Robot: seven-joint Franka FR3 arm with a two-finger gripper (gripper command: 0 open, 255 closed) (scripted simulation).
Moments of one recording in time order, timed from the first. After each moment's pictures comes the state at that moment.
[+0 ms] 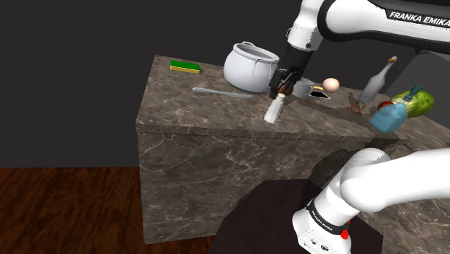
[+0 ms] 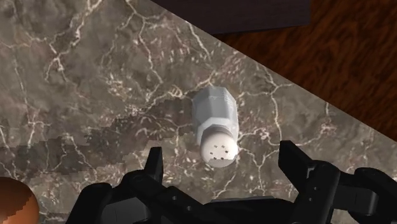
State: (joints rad) arm -0.02 -0.69 0.09 -2.33 -0.04 1.66 0.11
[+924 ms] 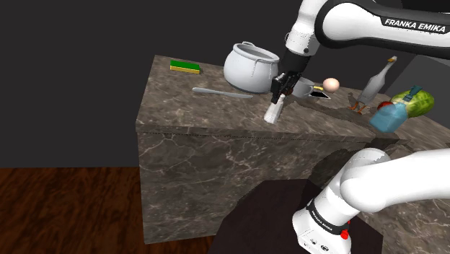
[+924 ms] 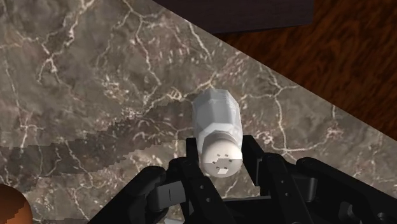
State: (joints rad) arm -0.02 -0.69 0.09 -2.37 -0.04 1.69 0.12
